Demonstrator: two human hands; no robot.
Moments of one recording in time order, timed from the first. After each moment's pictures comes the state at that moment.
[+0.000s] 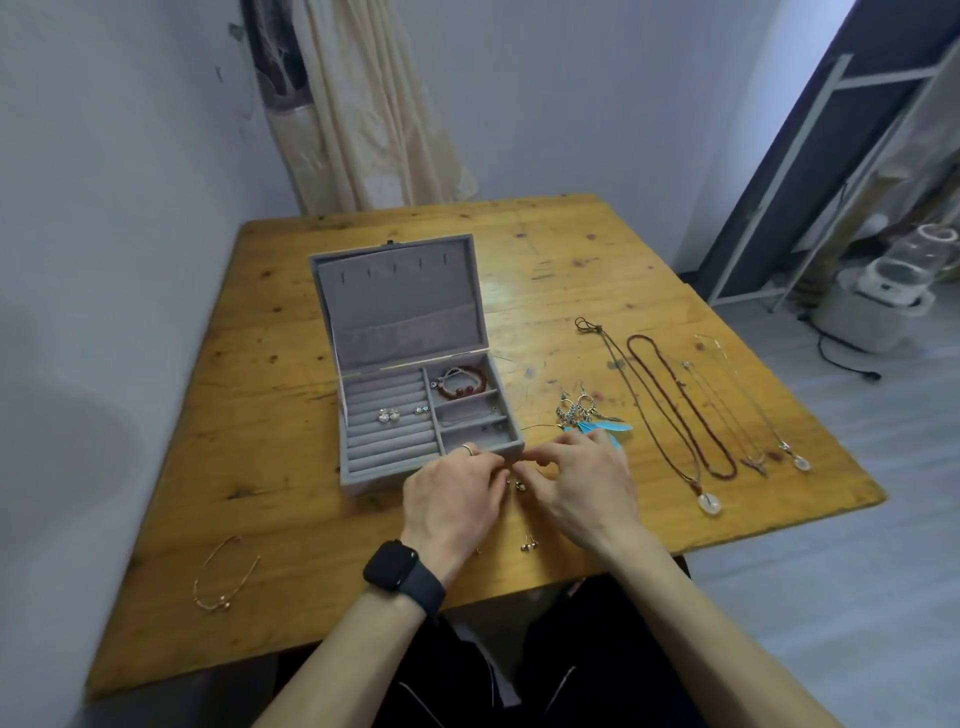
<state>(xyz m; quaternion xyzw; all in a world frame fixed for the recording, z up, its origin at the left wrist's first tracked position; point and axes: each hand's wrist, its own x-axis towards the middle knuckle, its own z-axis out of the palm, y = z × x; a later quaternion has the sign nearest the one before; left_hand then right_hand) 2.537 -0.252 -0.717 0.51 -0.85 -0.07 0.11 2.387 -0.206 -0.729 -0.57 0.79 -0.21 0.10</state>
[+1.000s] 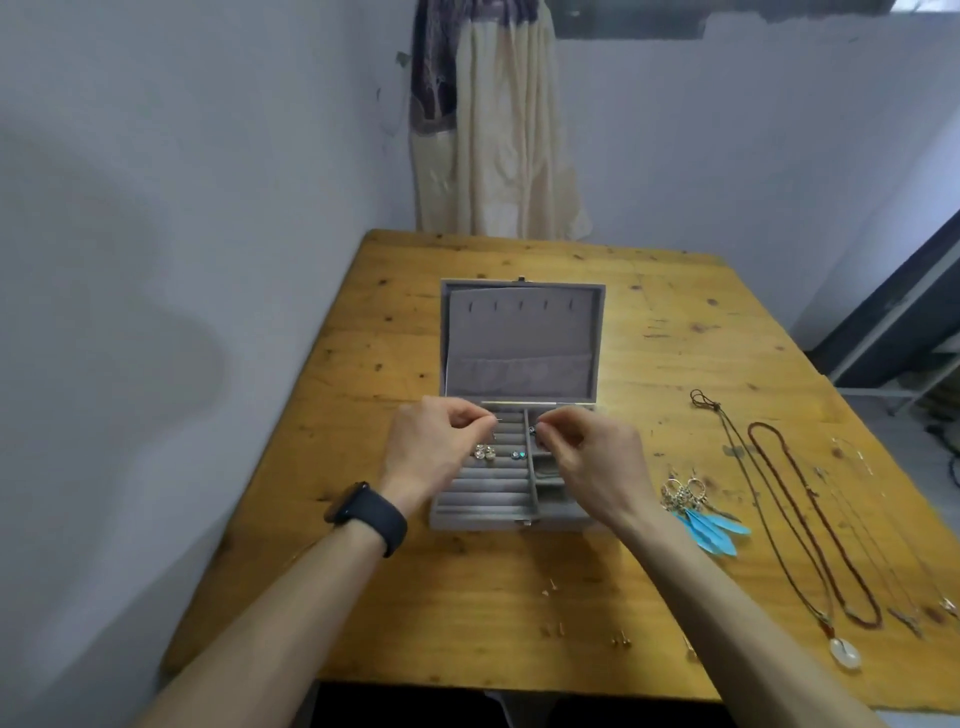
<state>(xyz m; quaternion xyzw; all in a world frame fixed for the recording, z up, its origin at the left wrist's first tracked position) 2.627 -0.353 -0.677 0.57 -0.71 -0.28 0.31 2.433 -0.315 -0.694 -0.64 0.65 -0.38 0.15</state>
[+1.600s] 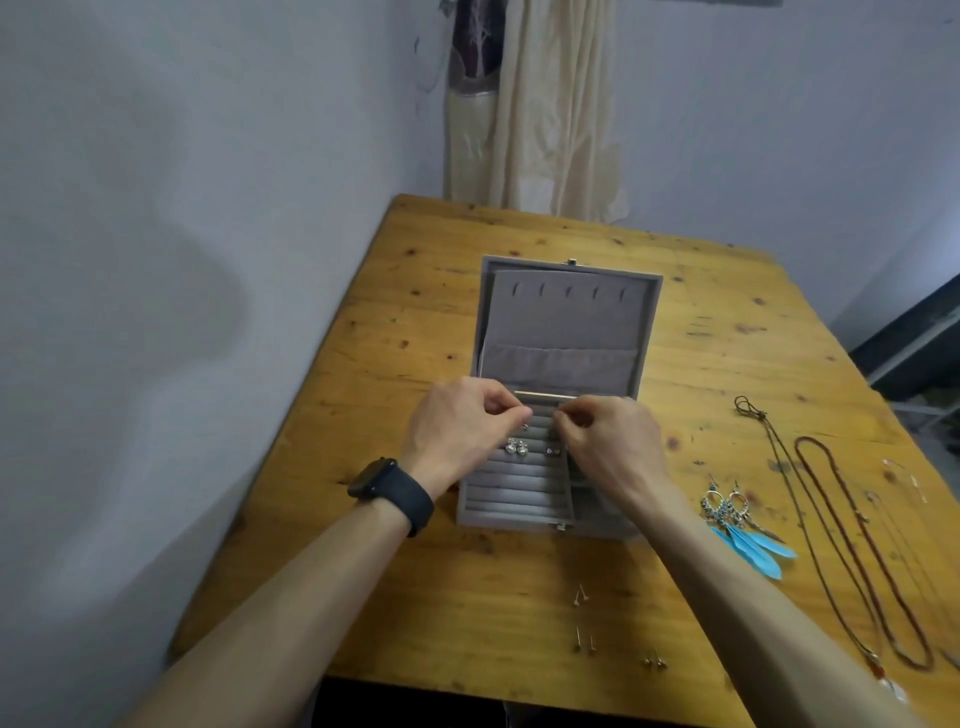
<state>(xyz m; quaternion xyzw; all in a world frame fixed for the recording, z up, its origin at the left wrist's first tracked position) 2.634 -0.375 -0.691 0.57 -0.73 -0.25 0.28 2.452 -0.353 -0.701 -0.66 0.70 -0.26 0.08</state>
